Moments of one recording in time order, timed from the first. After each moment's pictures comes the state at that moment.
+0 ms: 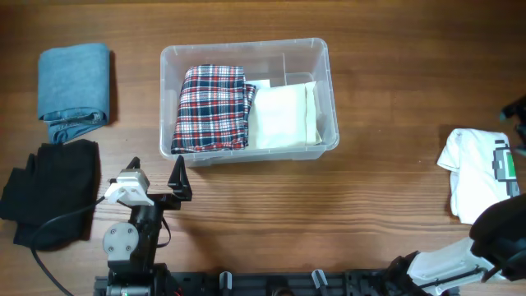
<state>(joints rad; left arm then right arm) 0.02 0.01 0.03 -0.10 0.10 -0.27 -0.71 1.80 1.72 -1.37 -0.08 0.38</state>
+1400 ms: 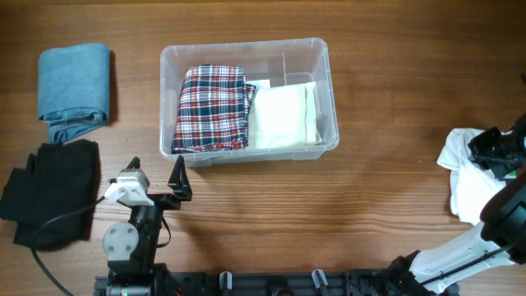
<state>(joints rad) 0.02 0.01 0.03 -0.10 0.10 -0.27 -0.71 1.93 1.26 -0.79 -0.09 0.35</state>
